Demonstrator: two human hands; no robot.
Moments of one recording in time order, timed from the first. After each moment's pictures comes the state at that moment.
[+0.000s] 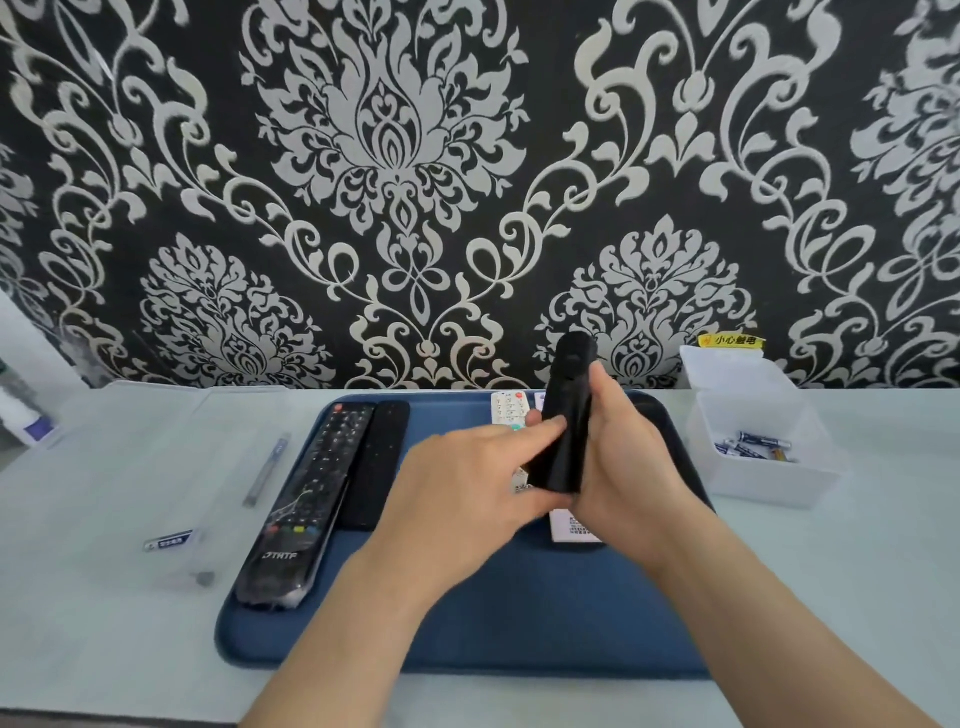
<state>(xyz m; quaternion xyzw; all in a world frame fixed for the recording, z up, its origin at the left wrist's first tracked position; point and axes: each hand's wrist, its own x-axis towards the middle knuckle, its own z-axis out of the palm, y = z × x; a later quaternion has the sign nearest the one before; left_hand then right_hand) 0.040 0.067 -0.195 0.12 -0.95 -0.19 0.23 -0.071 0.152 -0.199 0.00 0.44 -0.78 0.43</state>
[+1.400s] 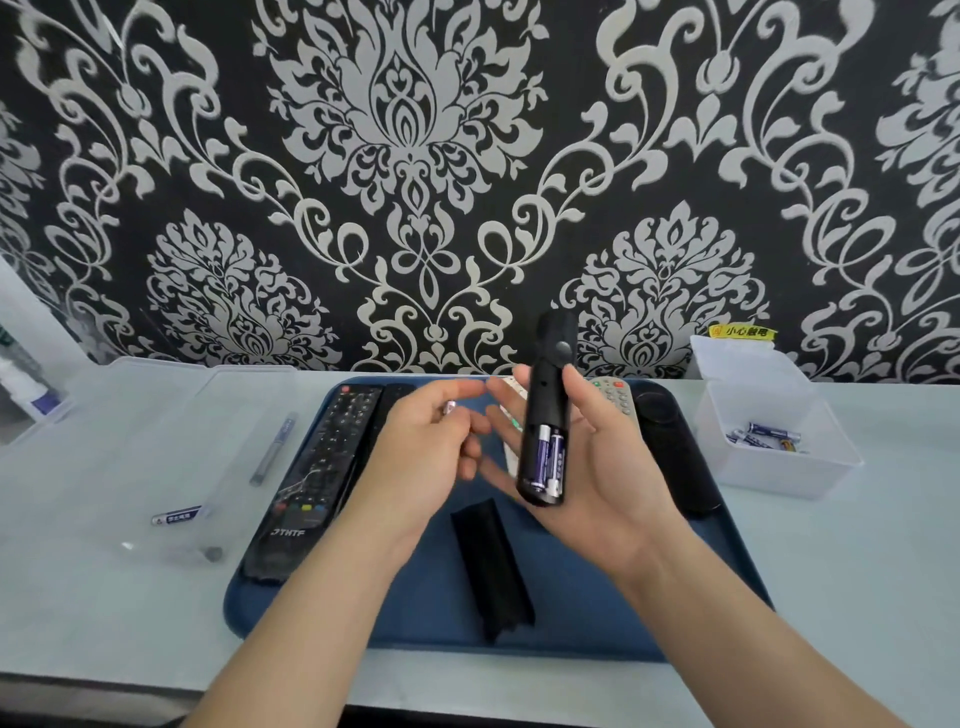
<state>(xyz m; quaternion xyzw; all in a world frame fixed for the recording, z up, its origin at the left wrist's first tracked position) 0.043 0.046 -0.197 0.31 -0.67 -0.63 0.24 -0.048 0.146 -0.209 -0.06 0.32 -0.80 0.51</state>
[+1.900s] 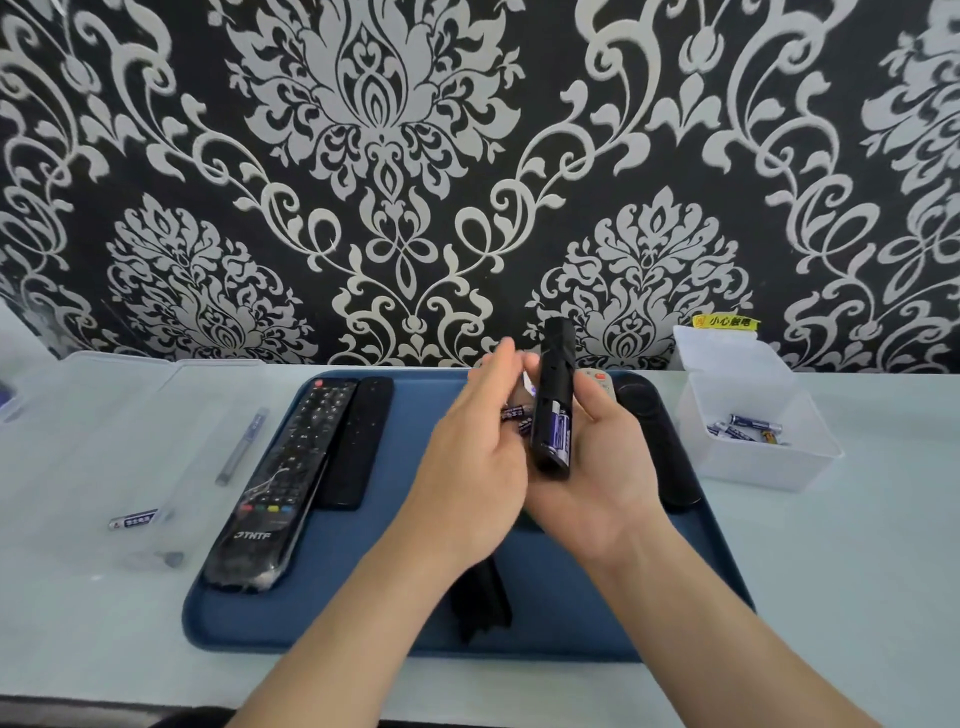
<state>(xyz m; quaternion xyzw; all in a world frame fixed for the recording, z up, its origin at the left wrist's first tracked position) 0.022 0.078 -0.208 0.16 -0.83 -0.47 0.26 -0.059 0.147 -0.214 0.02 0.22 -0.84 0.50</state>
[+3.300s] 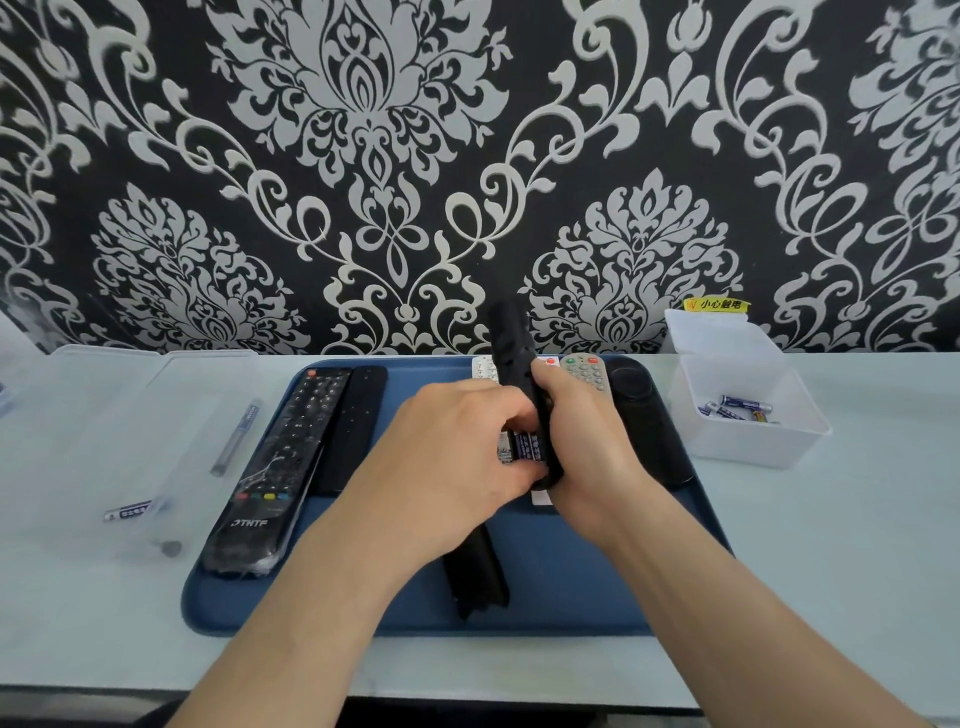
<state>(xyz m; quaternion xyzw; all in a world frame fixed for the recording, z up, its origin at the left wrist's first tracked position) 0.042 0.079 -0.178 0.16 -0.95 -0.24 0.16 -0.057 0.147 -0.210 -0.10 0.59 -0.72 0.36</state>
